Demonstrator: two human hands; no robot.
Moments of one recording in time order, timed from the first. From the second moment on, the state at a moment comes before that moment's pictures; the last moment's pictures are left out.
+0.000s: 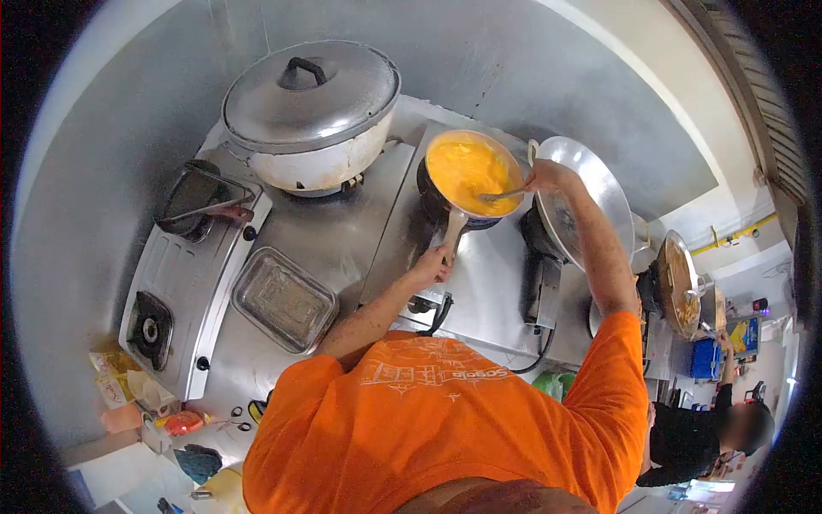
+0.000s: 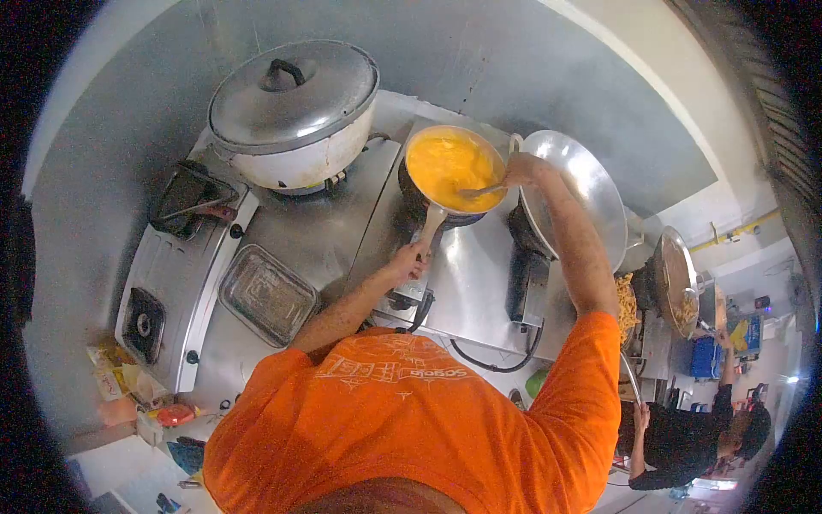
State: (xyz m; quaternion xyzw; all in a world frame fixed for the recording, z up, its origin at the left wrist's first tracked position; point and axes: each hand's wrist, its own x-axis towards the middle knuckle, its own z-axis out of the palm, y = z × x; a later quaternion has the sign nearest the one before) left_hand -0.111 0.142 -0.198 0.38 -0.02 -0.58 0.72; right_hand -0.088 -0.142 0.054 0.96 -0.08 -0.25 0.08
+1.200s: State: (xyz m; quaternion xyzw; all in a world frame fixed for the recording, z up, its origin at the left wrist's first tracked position) left_hand -0.113 0.145 -0.192 0.42 -0.04 -0.57 0.71; right_hand -0.097 -0.161 0.078 0.97 -0.07 -0.12 0.18
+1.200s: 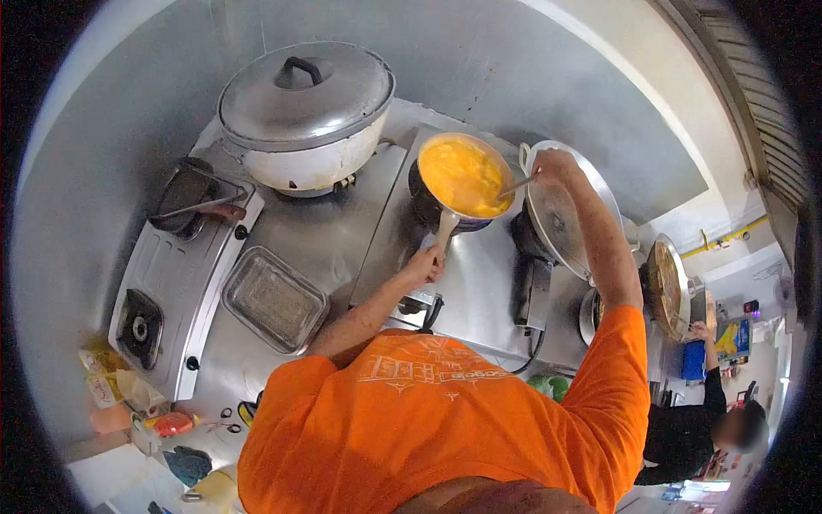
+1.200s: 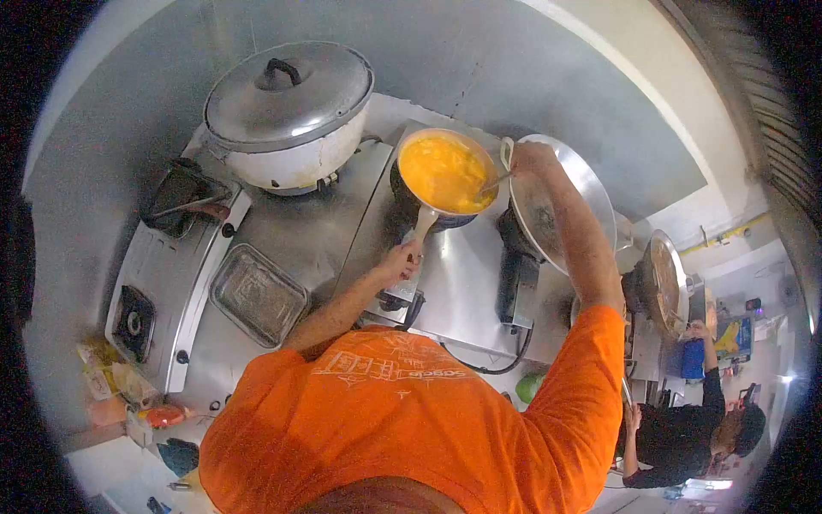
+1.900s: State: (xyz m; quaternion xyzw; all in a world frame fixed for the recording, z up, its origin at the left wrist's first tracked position) left_hand -0.112 0.141 -0.199 0.39 0.00 -0.58 0.71; right_hand -0.042 -0.084 0.014 0.99 -0.04 -0.06 0.07
